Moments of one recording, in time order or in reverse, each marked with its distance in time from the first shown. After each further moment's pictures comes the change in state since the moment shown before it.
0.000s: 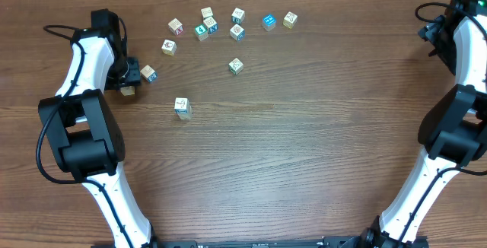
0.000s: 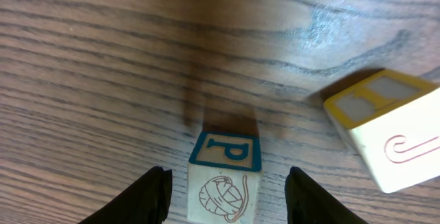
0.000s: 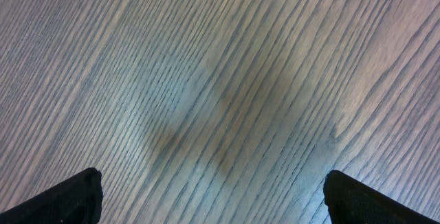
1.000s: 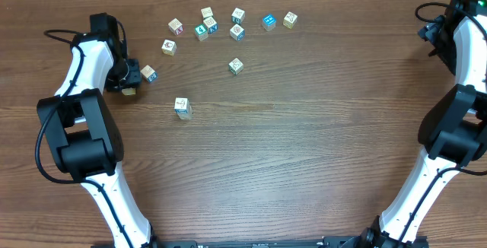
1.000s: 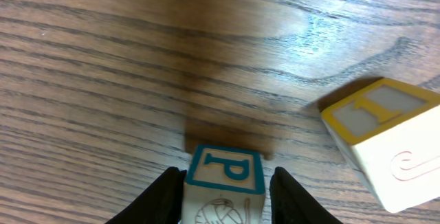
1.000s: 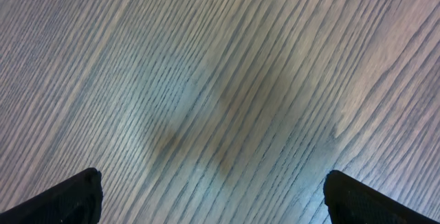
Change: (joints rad) left arm 0.013 0.001 -0.035 0.055 0.047 0.003; right arm 0.000 0.000 0.000 0.000 0.000 0.000
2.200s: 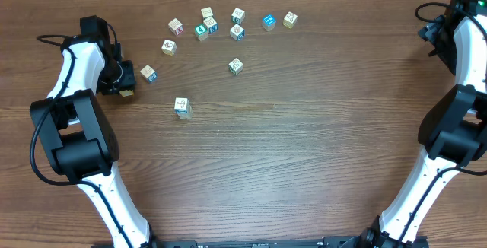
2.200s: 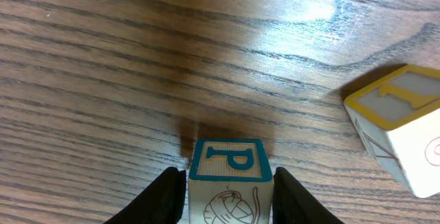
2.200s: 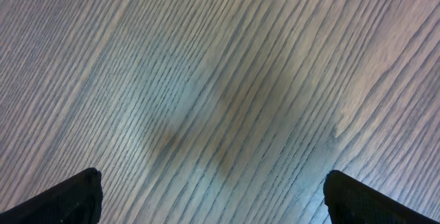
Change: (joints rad) left arm 0.040 0.000 0.000 -0.023 0.060 0.022; right arm 0.000 0.000 0.000 0.000 0.000 0.000
